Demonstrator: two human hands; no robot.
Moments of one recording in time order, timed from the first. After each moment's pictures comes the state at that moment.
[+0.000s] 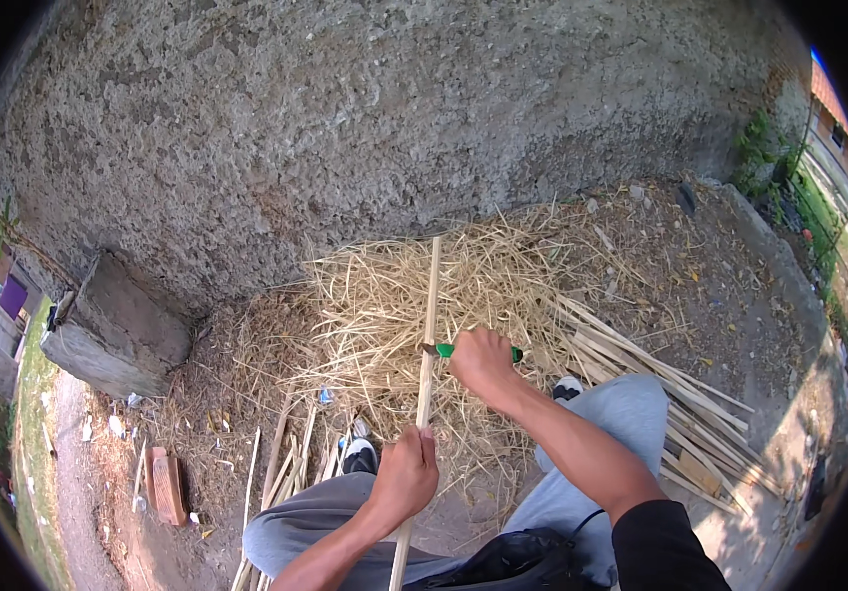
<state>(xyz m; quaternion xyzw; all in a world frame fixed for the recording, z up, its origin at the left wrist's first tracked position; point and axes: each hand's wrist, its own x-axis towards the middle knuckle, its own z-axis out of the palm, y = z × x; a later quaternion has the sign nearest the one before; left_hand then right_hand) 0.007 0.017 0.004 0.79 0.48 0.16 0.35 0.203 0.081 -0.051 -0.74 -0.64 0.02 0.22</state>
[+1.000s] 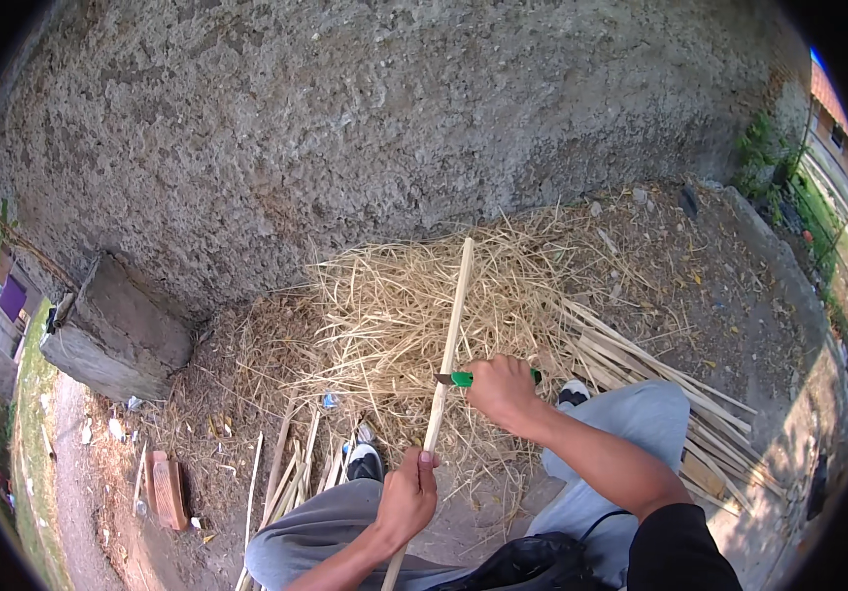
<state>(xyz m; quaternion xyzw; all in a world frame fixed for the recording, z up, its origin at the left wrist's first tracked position) -0.024 0.007 -0.032 0.72 0.48 0.20 0.46 0.193 0.047 -0.036 -0.75 -0.63 0.11 0.20</state>
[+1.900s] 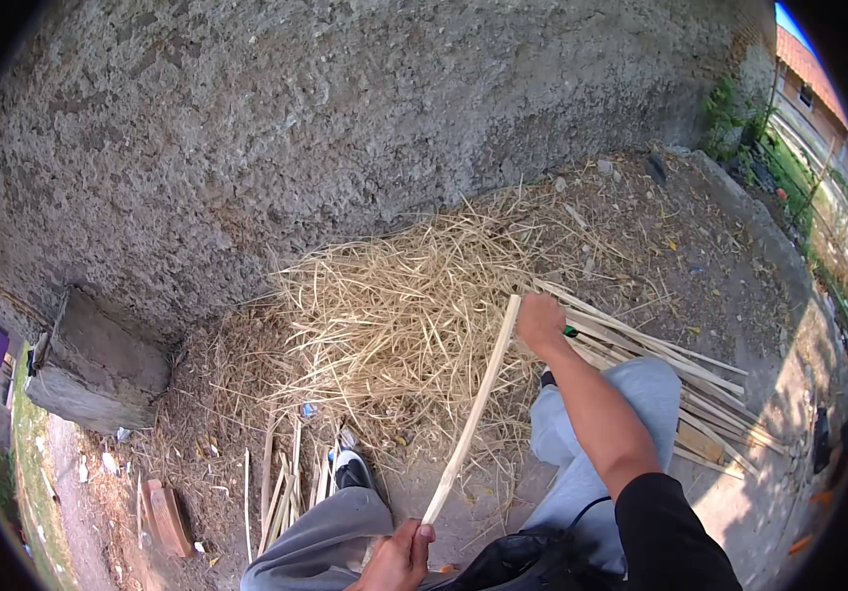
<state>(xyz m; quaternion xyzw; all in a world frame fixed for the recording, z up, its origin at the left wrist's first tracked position) -0.056 -0.051 -0.008 0.78 0.41 0.10 0.45 0.354 0.079 -0.127 -0.90 -0.41 0.04 0.12</state>
